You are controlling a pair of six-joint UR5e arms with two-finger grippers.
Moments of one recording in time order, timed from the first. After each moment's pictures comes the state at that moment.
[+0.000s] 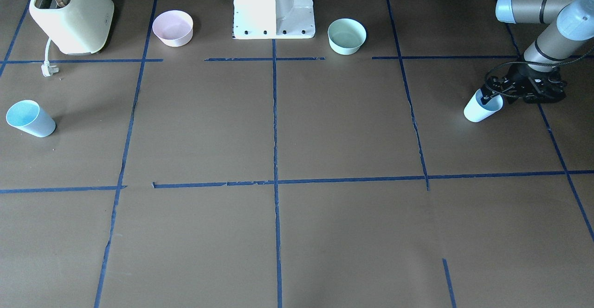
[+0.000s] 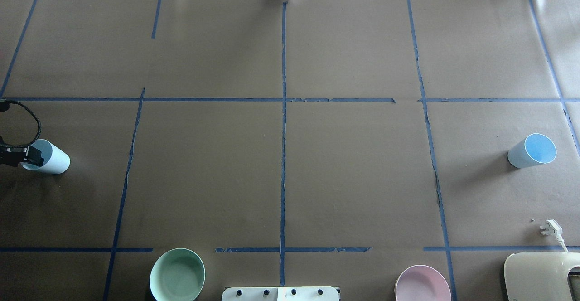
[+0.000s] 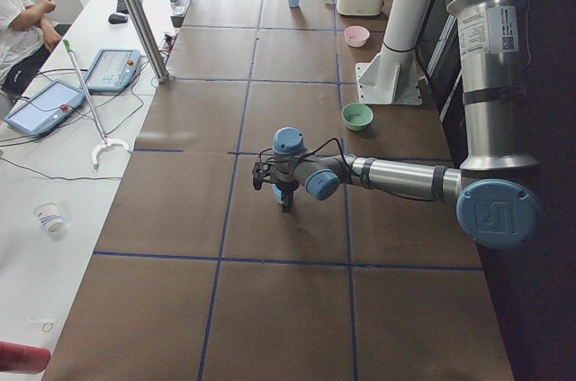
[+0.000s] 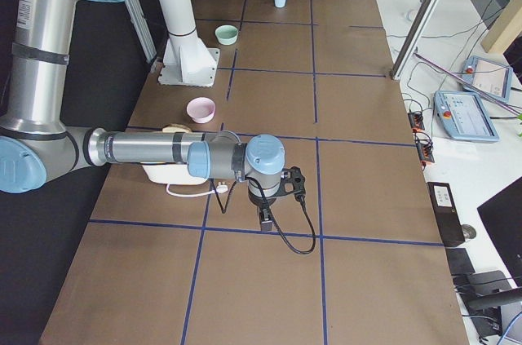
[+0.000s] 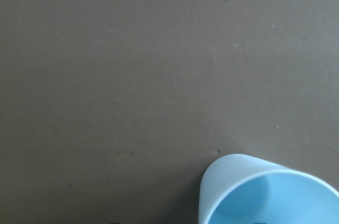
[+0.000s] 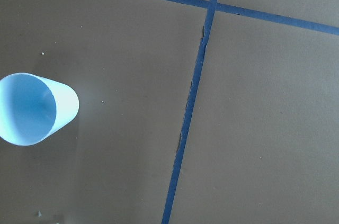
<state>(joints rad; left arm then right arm) -0.93 -1.40 -1.74 -2.14 -2.15 -0.86 1.55 -1.79 1.83 -1.61 2.36 -0.19</state>
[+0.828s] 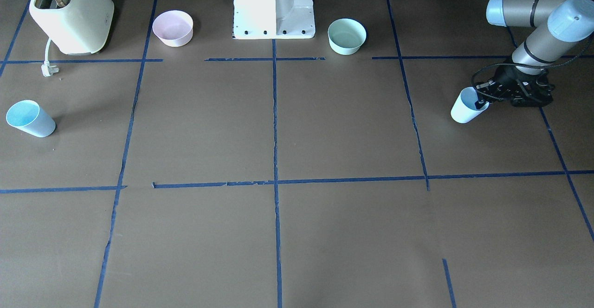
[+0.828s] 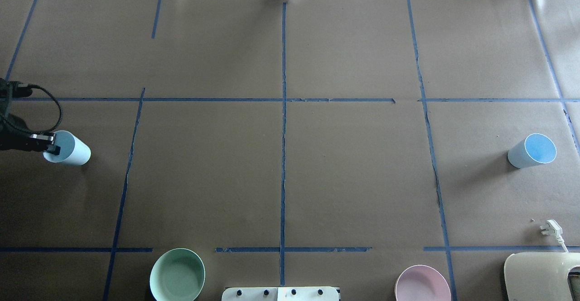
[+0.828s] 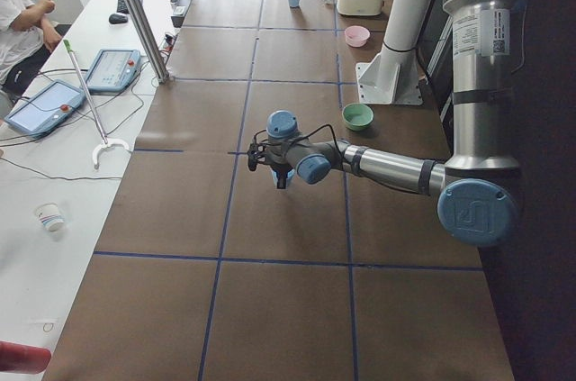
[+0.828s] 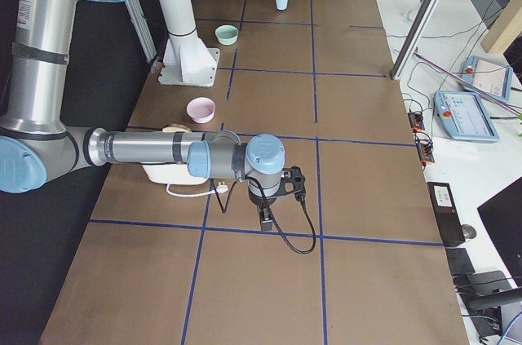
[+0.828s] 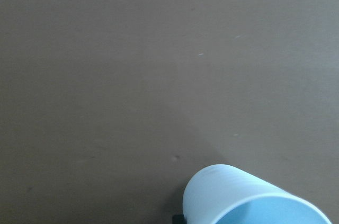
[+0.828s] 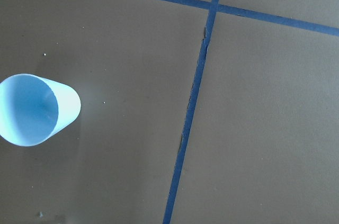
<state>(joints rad) -0.93 -1.53 -1.78 -2.09 -2.20 -0.88 1.55 -1.79 1.83 -1.61 2.36 -0.19</state>
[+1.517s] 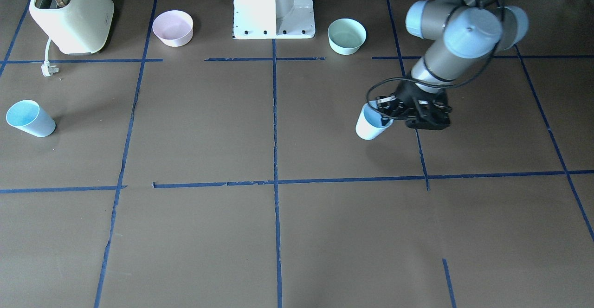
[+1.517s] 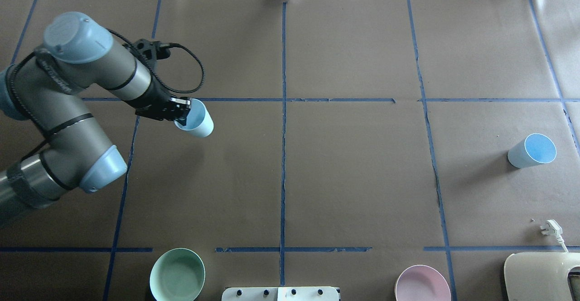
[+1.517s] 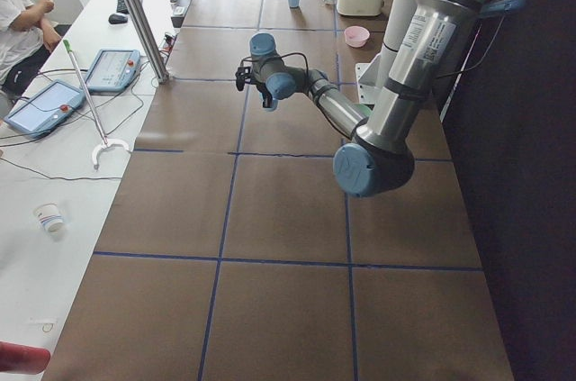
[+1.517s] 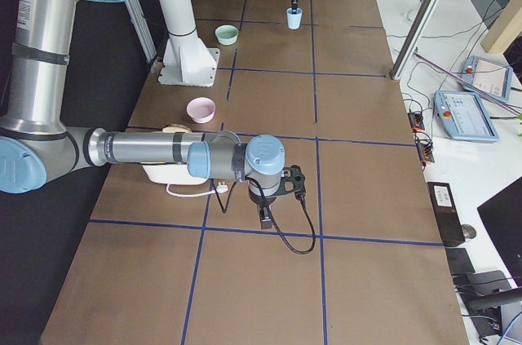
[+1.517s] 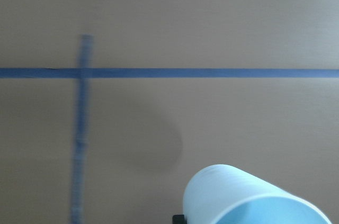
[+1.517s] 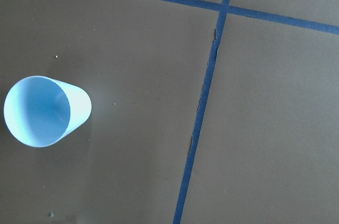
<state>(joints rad) -0.72 -2.09 -1.70 -1.78 -2.12 -1.16 1.55 -1.79 1.83 -1.61 2.39 -0.19</state>
